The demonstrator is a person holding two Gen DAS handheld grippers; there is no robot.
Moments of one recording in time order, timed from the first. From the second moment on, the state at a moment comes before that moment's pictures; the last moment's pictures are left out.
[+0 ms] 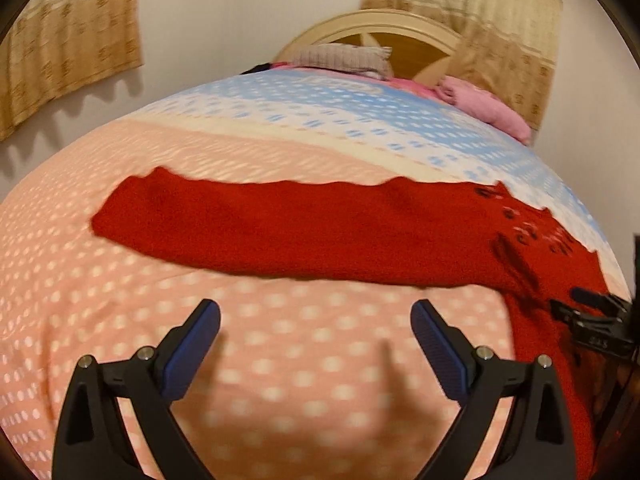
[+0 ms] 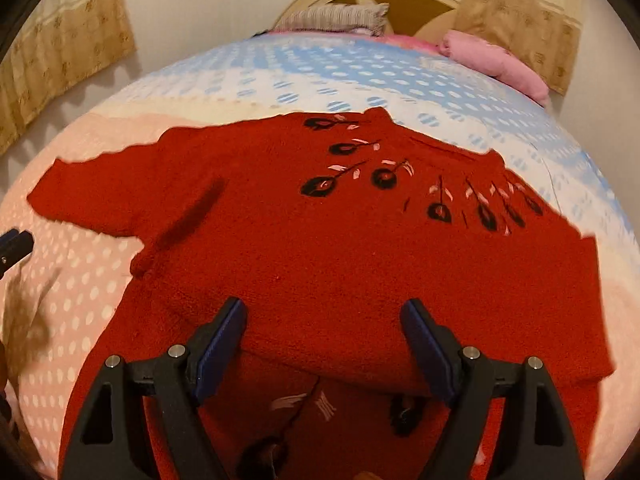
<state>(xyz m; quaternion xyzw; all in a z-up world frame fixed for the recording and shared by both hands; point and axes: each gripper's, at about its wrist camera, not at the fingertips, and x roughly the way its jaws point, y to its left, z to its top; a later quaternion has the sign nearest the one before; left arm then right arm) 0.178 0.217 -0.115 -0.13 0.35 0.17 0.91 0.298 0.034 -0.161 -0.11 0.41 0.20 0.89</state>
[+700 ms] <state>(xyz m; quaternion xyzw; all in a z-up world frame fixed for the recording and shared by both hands) 0.129 0.351 -0.133 -0.37 0.29 0.20 0.86 0.288 0.029 -0.162 -0.09 0.39 0.18 0.90</state>
